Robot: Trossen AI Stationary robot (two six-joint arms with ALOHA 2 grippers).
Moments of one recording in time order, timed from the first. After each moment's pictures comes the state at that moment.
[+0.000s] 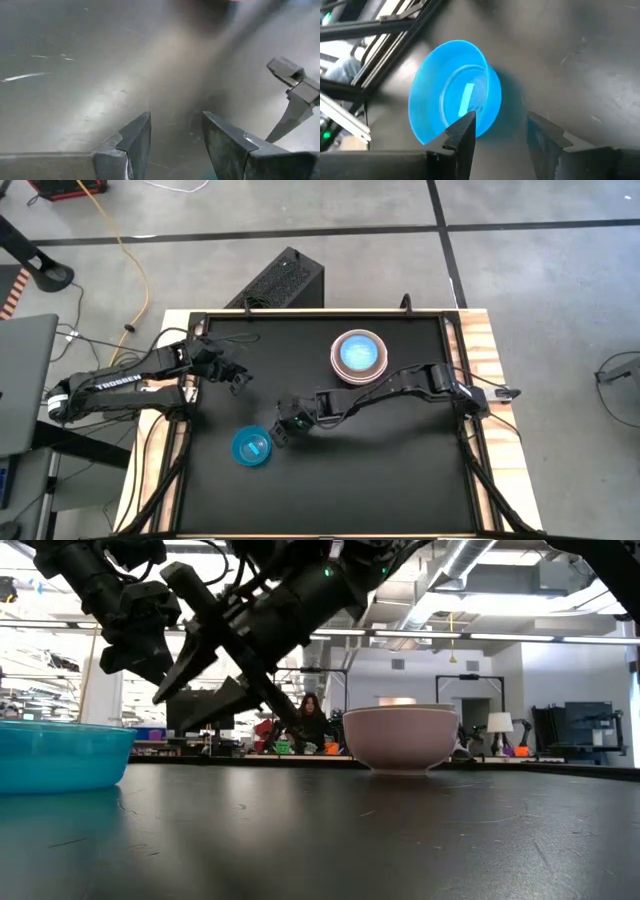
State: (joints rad) left arm 0.42 0.77 0.61 -0.60 0.07 -0.41; right arm 0.12 2.20 1.68 -0.11 0.00 0.87
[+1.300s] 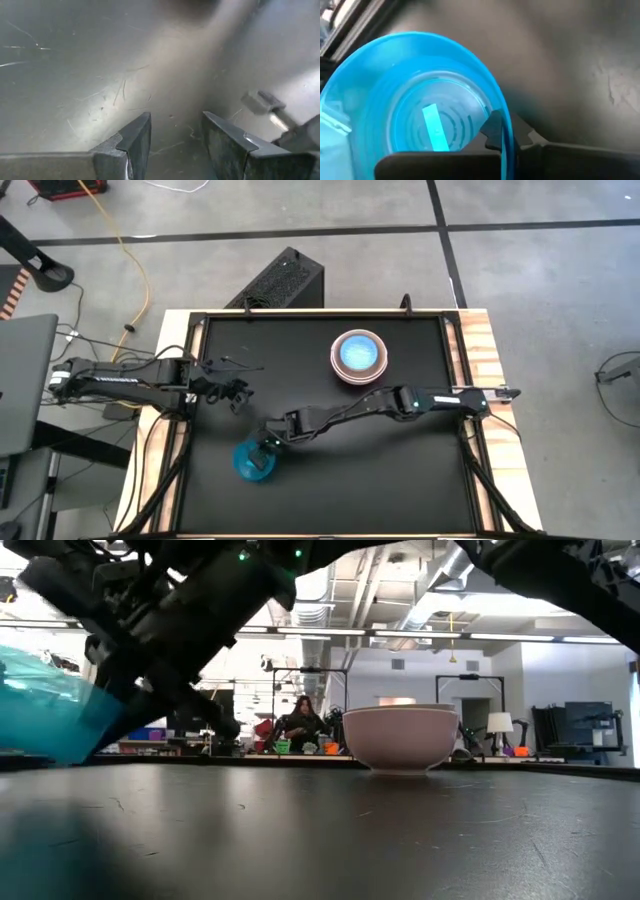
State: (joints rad) left arm 0.04 0.77 0.61 -0.62 -0.19 -0.61; right arm 0.19 2.58 2.35 -0.55 -0.01 0.84
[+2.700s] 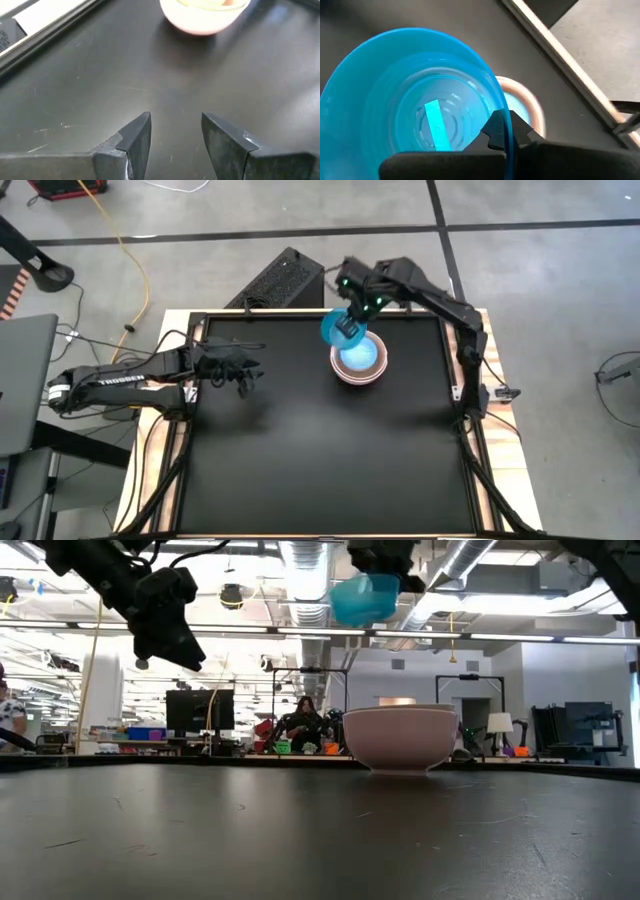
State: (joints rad) left arm 0.29 0.82 0.61 -0.38 -0.08 -0.25; right arm -0.39 1.93 2.35 -1.56 0.09 0.28
